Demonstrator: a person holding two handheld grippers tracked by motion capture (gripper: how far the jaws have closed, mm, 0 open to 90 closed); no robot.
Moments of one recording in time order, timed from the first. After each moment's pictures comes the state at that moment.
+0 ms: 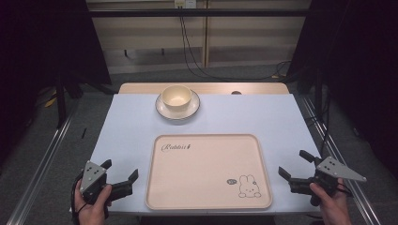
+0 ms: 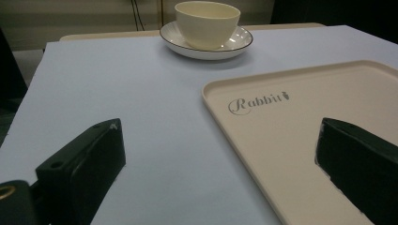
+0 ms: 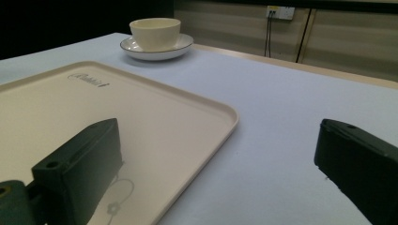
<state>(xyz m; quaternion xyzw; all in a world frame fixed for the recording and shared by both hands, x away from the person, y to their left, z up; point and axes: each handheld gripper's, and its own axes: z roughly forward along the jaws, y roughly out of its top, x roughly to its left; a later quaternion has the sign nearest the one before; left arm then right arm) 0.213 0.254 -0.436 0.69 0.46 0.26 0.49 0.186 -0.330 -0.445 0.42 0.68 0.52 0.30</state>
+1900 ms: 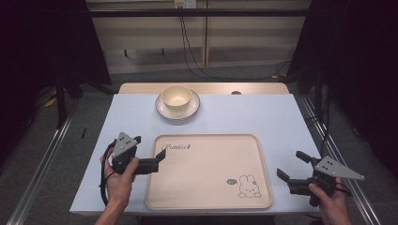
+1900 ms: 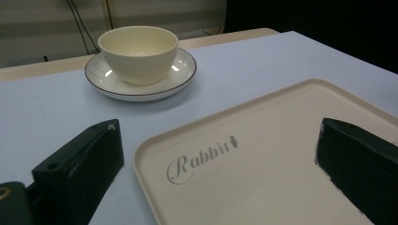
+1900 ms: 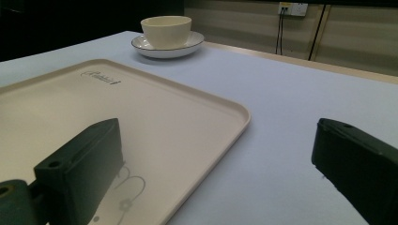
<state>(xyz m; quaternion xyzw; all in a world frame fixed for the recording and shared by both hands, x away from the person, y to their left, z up) 0.274 0.187 -0.401 0.74 0.40 0.21 0.51 0.187 -0.328 -0.446 0.41 0.69 0.52 0.28</state>
